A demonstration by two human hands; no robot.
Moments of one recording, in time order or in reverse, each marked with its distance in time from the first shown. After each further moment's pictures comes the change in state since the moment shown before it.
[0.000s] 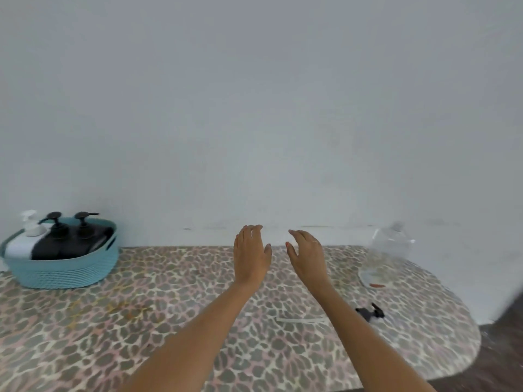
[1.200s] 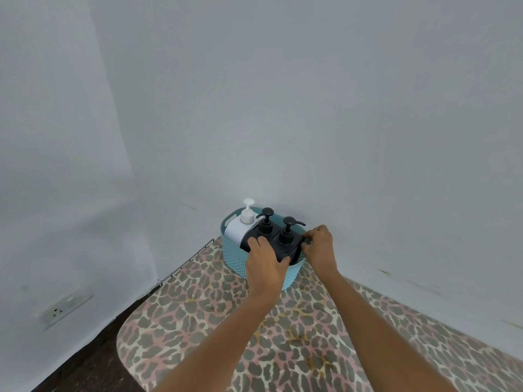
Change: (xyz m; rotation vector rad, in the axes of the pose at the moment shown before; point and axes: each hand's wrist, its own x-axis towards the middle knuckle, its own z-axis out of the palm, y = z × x) left_hand 0.016 -0.289 -0.177 0.111 0.335 -0.696; right_hand 0.106 -0.310 0.277 0.335 -0.445 -0.181
